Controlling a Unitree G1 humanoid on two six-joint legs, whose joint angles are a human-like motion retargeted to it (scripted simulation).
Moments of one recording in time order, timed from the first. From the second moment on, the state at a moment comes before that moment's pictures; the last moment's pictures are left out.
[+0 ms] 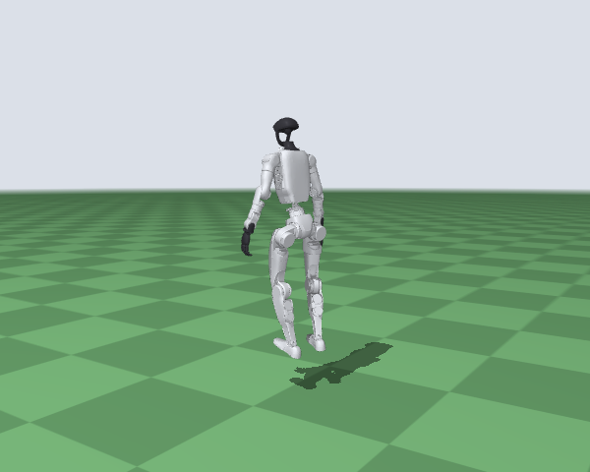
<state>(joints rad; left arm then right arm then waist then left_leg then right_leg) -0.06 0.36 -0.14 1.28 0.05 -0.09 -0.17 -0.02 -0.35 0.23 1.29 0.06 -0.04 0.24 0.10 0.04 -0.20 -0.48 0.04 0.00 0.45 -0.60 0.05 -0.34 0.01 -0.41 0.30 -0.42 -0.08</state>
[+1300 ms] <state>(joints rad) -0.01 0.38 -0.15 1.14 -0.05 -0.10 -0.11 -0.03 -0.41 0.19 1.30 0.09 -0.04 0.23 -0.11 0.00 -0.09 -0.25 -0.05 0.03 0.43 -0.53 0.01 -1.05 -0.04 -0.19 1.14 -0.71 -0.11</state>
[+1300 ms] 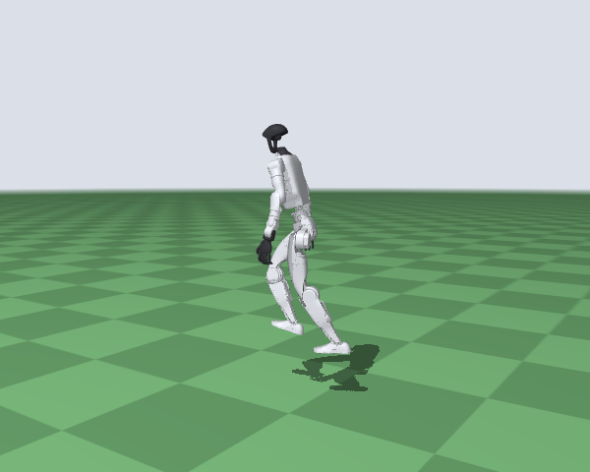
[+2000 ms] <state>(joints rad) 0.13 0.36 -0.03 1.08 -0.04 -0.08 -0.13 -0.13 -0.43 0.20 1.12 0.04 -0.03 0.18 0.19 -0.13 -0.01 -1.23 0.17 0.18 1.76 -0.77 0.23 -0.48 0.02 -0.14 0.72 -0.77 -0.04</state>
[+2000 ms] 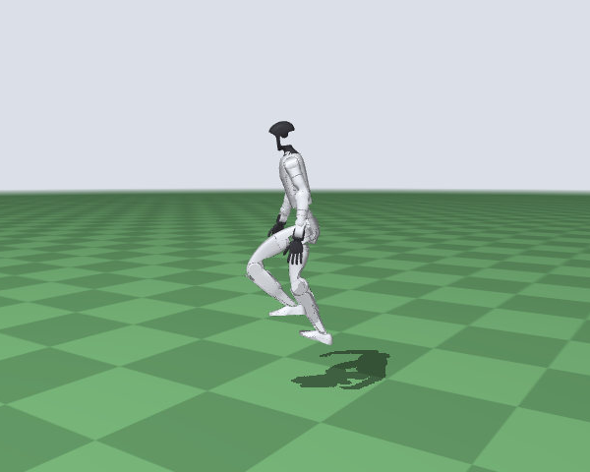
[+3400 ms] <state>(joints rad) -0.04 0.43 -0.10 1.12 0.00 -0.09 -0.09 -0.07 -0.35 0.28 1.18 -0.13 -0.07 0.20 0.09 -0.14 -0.04 -0.25 -0.07 0.10 0.38 -0.67 0.13 -0.61 -0.32 -0.22 0.91 -0.65 0.04</state>
